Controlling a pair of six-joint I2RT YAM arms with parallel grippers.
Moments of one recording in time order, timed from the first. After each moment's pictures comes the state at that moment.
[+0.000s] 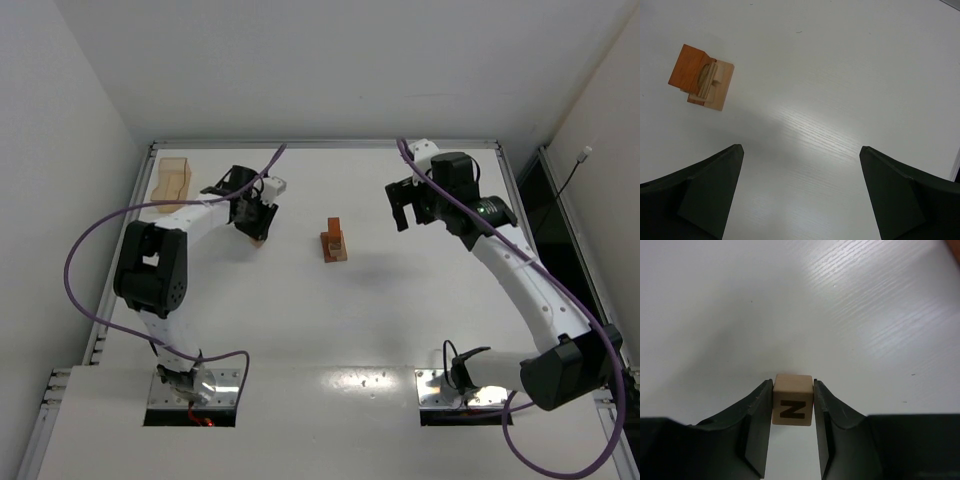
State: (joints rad) left arm -0.25 1.80 1.22 -0.44 0.17 0.26; right arm 0.33 1.27 1.21 -0.60 0.06 -0.13
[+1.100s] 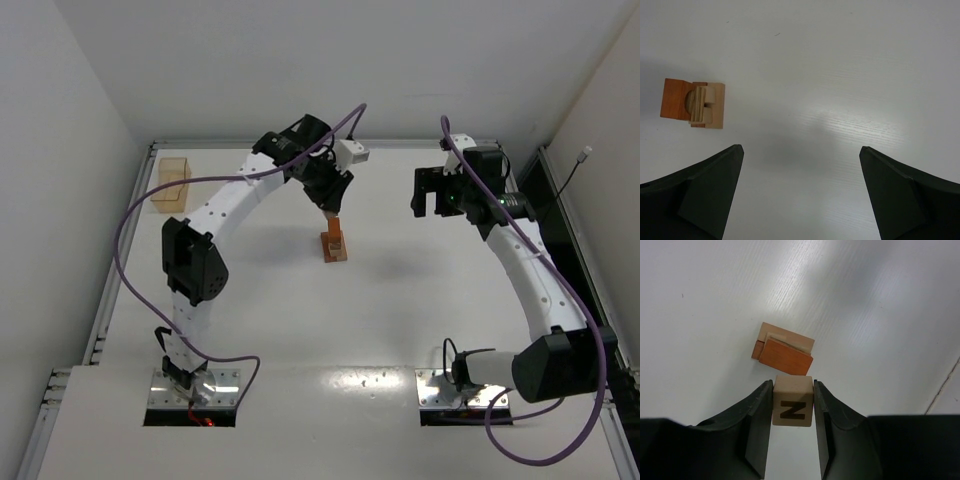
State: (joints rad) left arm -0.56 2.04 2.10 -1.01 0.40 0.31; right arm 0.12 1.29 1.21 -0.58 -0.07 0.02
